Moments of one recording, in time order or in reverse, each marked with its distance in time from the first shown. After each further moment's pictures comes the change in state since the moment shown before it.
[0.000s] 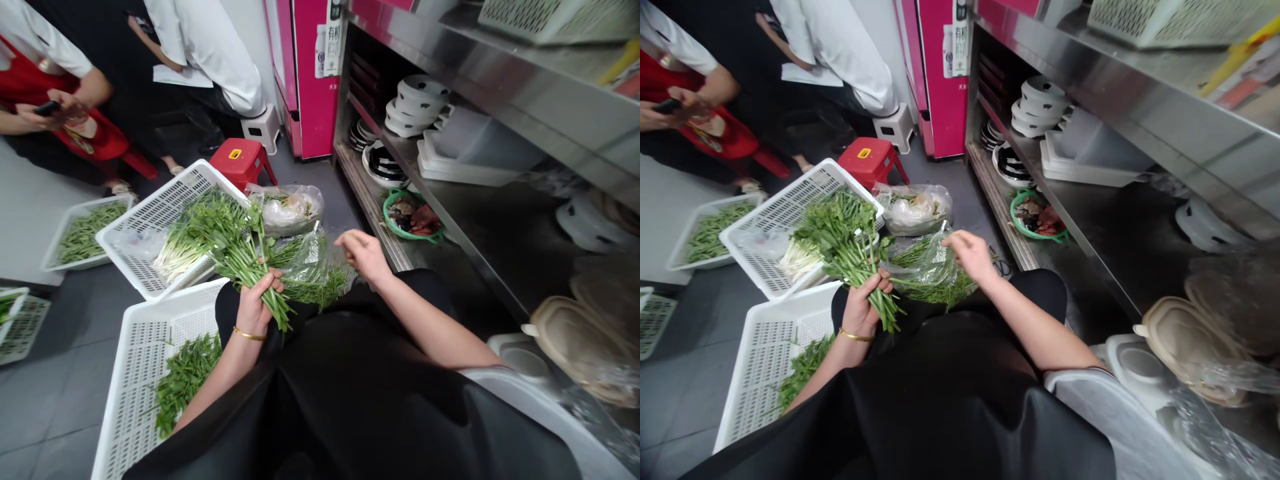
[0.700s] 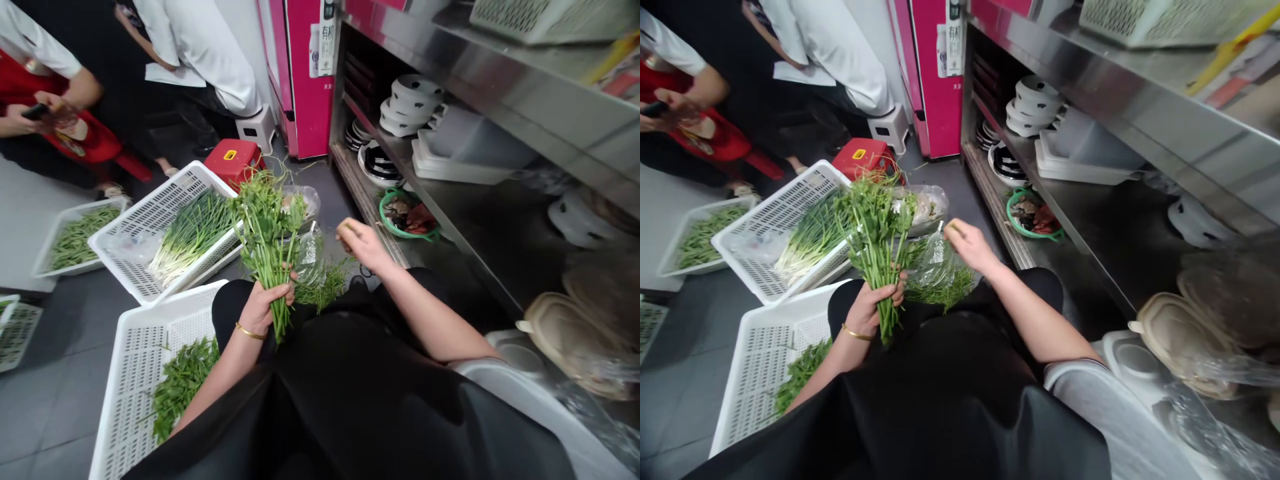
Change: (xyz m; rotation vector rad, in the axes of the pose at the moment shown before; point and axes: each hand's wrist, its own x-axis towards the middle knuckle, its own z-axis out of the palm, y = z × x) left_hand -0.002 -0.001 0.004 0.123 -0.250 -0.261; right_hand 0.019 -0.008 -0.021 -0.206 -0.120 -0.139
